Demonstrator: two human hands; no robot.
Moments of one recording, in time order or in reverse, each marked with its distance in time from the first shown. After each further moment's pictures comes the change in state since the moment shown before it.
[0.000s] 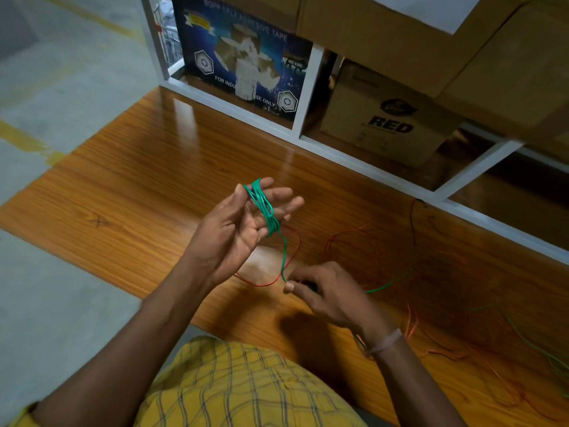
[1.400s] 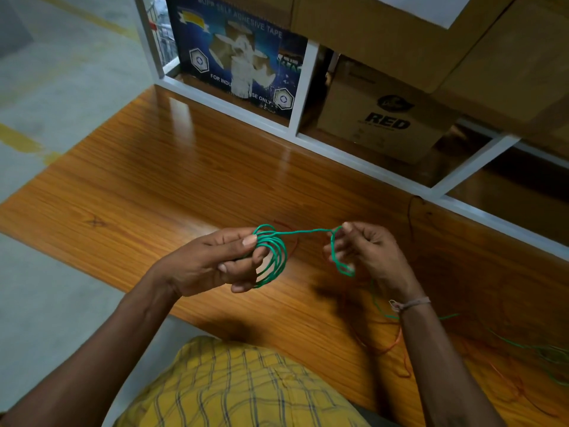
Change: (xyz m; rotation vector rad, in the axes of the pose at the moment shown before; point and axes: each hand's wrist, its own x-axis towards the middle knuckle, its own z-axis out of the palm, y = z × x) left_hand -0.033 0.016 -0.022 0.330 -0.416 -0.422; right_hand 0.003 0.048 -0.055 0.802 0.316 0.345
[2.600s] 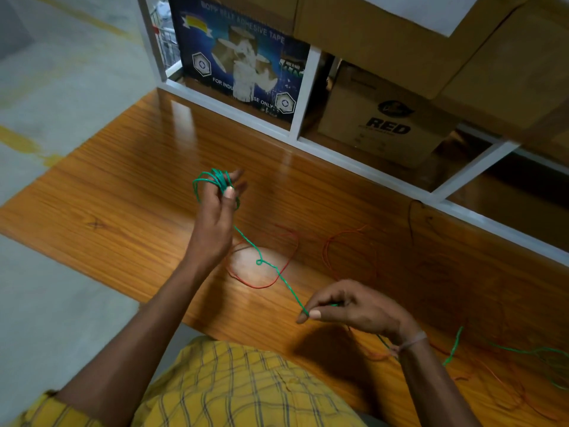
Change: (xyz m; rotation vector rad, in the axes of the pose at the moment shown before) left_hand 0.047 -0.013 -0.046 0.727 0.937 0.544; right_hand -0.040 0.020 0.016 -0.402 -0.678 -0.067
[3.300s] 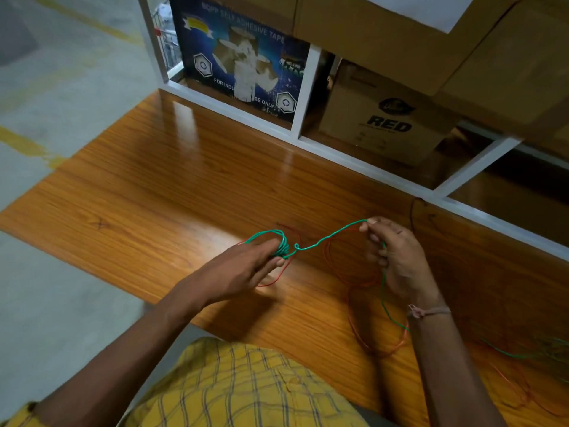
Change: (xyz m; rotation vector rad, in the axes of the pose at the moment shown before) left_hand -0.042 0.007 0.001 0.628 -0.768 0.306; right_hand 0.002 -0.018 -0.053 0.664 0.839 0.049
